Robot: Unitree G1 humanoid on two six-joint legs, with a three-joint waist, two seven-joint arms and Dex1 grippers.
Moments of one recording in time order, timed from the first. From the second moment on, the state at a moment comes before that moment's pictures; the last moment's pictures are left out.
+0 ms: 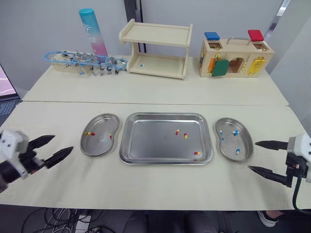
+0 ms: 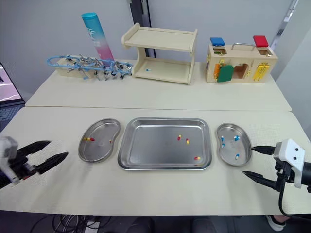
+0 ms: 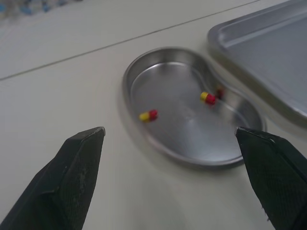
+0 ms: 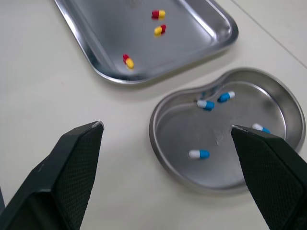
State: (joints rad) left arm 0.07 0.86 0.57 0.05 -0.52 0.28 -1.06; right arm 0.25 -0.96 -0.51 -0.40 0.49 0.35 1.15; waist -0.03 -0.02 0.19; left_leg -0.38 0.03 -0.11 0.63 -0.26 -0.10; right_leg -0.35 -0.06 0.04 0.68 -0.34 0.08
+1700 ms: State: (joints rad) left arm -0.68 0.22 -0.27 0.40 -0.10 0.36 -0.73; right arm 0.30 -0.82 -0.39 -0.72 0.56 0.49 0.88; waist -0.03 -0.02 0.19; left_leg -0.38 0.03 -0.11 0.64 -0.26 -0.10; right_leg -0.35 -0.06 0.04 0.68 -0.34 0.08
